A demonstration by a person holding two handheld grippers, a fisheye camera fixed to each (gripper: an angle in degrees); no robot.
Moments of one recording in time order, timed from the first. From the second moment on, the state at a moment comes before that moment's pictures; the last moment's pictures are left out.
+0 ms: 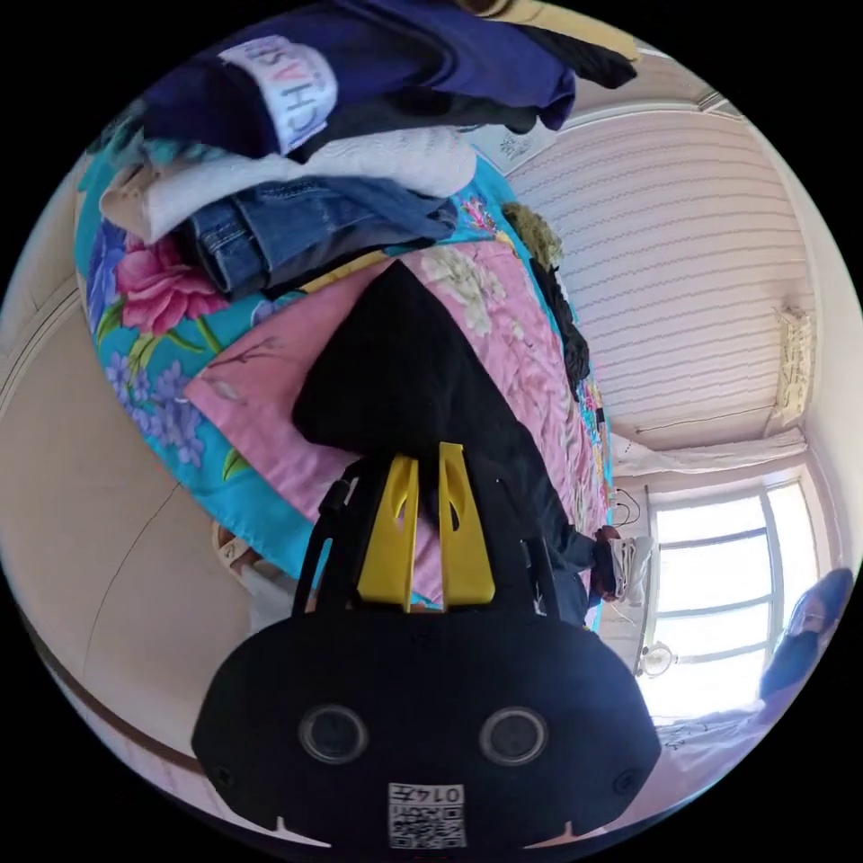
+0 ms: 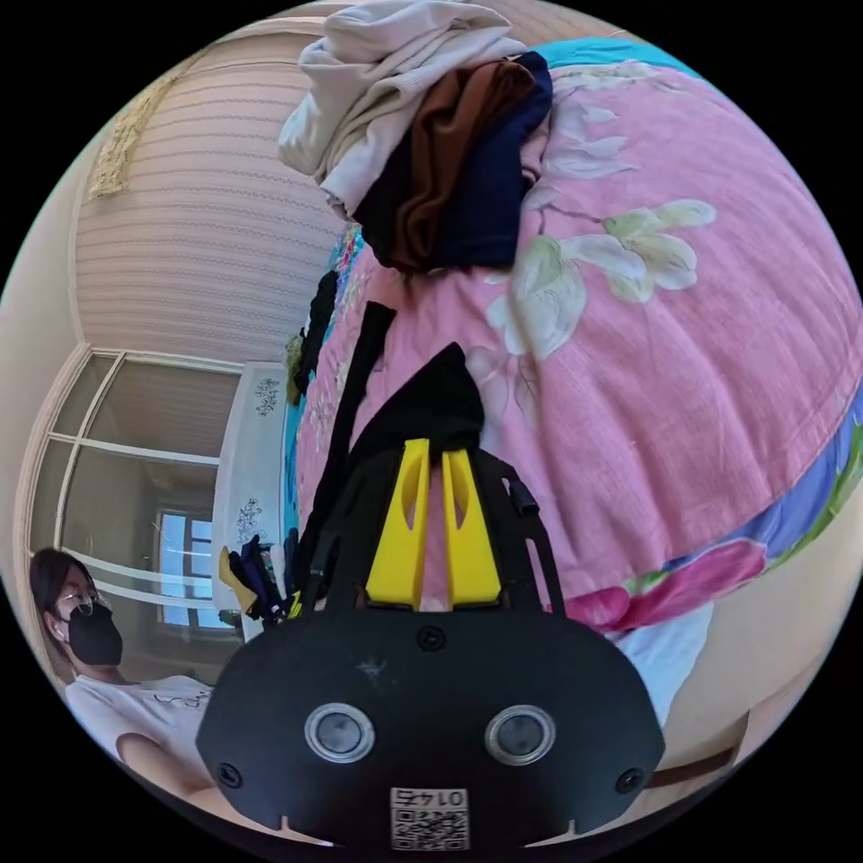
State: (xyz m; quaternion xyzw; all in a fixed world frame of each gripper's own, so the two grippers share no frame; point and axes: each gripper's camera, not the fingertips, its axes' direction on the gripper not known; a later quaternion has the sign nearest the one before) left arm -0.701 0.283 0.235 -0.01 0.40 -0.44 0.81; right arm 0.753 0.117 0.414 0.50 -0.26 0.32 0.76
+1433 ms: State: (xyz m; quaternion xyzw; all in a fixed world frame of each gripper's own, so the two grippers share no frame) left arm 0.000 0.263 0.310 -0.04 0.35 0.26 0.90; right arm 0.752 0.149 0.442 0.56 -0.21 0.36 0.71
